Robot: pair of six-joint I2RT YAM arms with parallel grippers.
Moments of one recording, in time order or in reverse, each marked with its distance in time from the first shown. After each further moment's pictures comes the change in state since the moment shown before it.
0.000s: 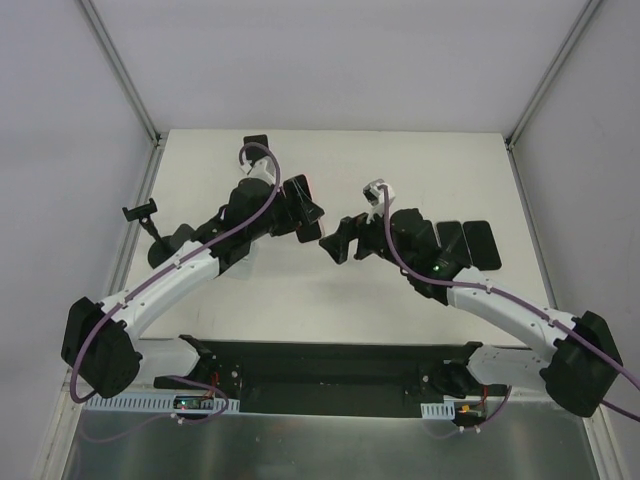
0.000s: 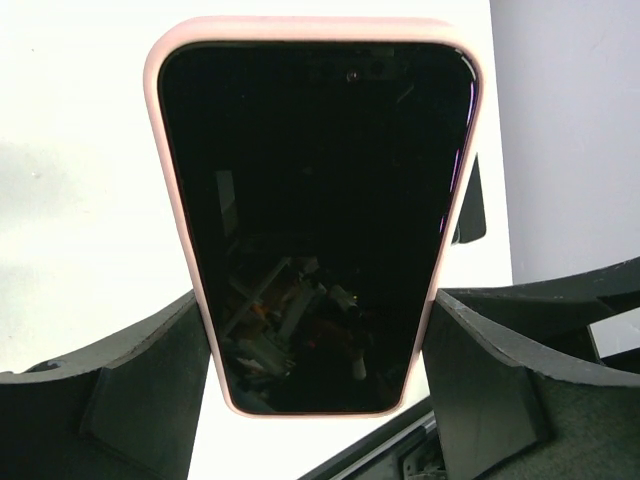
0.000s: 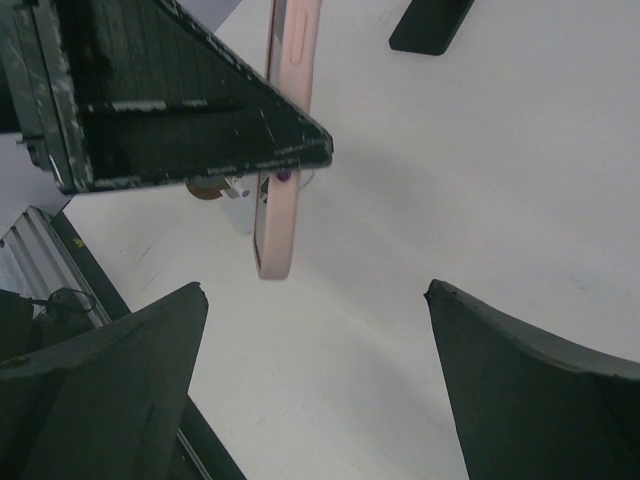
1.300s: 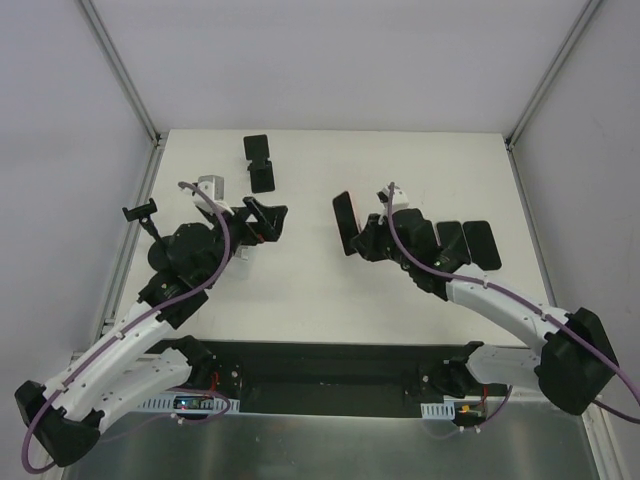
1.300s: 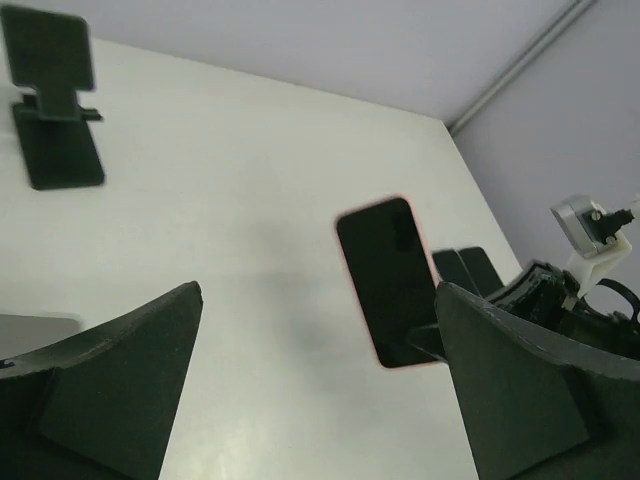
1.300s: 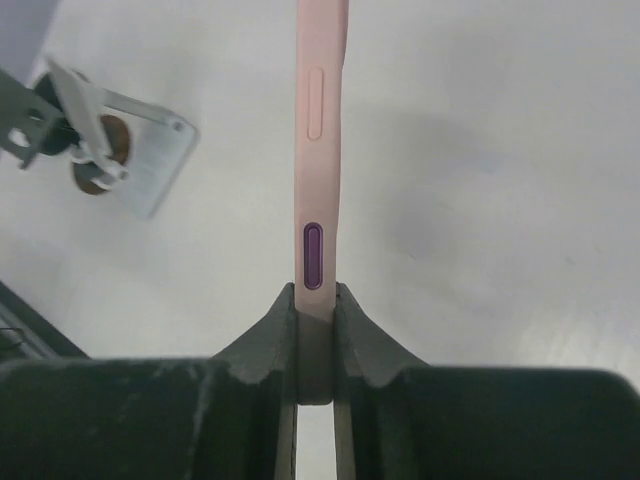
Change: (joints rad) left arm -0.052 -0.461 -0.218 0.121 -0.262 0.264; right arm -0.037 0.068 0.018 -0.106 0.105 0.105
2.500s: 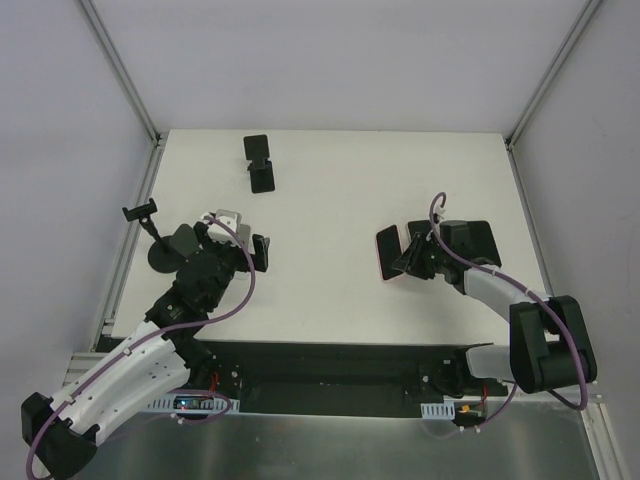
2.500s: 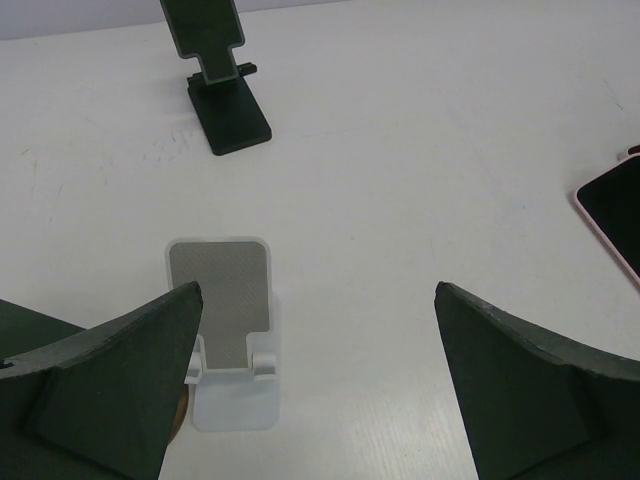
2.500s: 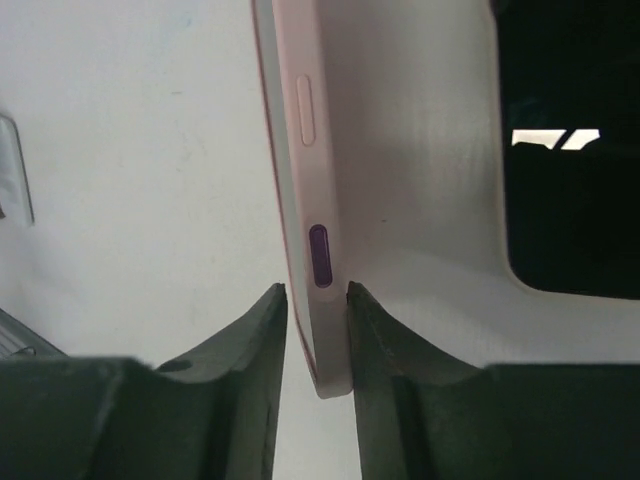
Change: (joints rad) left arm 0.000 -0.194 -0.300 0.032 -0.154 0.457; right arm -0.545 0.093 -0.273 -0.028 -0.410 0.068
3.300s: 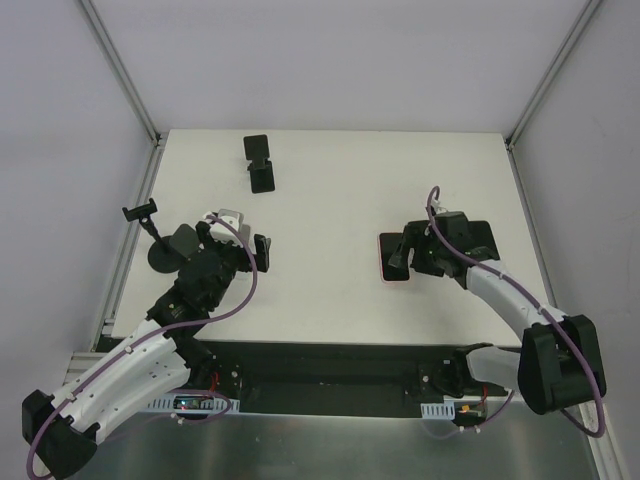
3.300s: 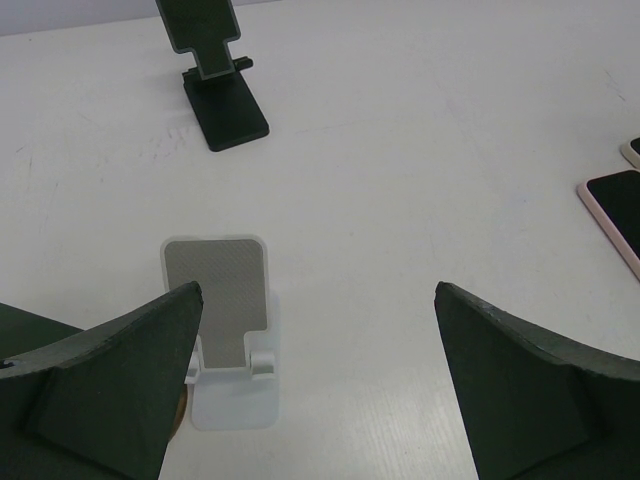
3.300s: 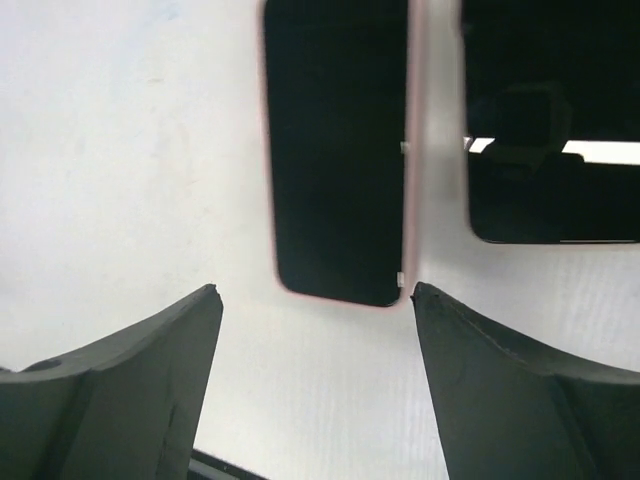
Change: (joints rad) left arm 0.000 0.021 0.002 0.000 0.008 0.002; right arm 0.026 -0.086 0.110 -0.279 0.179 -0.113
